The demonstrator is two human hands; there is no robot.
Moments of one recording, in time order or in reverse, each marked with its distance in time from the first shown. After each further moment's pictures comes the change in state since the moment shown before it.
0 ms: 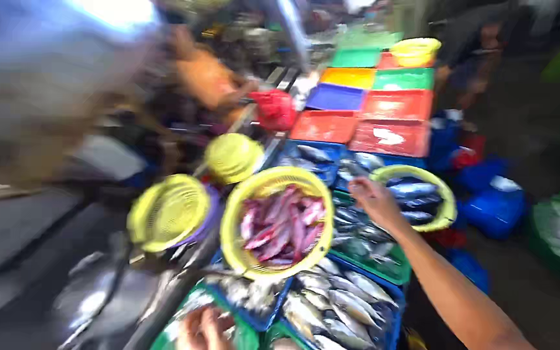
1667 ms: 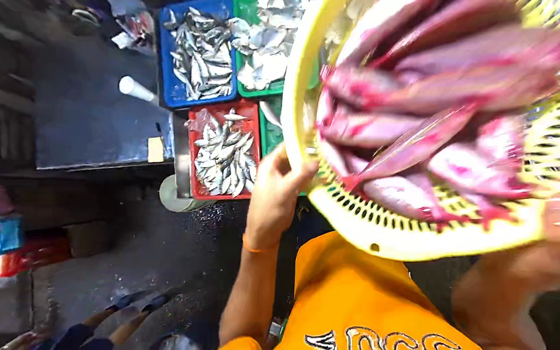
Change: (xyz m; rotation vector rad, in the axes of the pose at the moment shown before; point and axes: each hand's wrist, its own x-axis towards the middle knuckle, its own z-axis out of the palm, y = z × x) left_hand -0.295 0.141 -0.080 -0.522 0.179 -0.661; right_hand -0.293 -0.094 -0.042 0.419 -0.392 -0.418
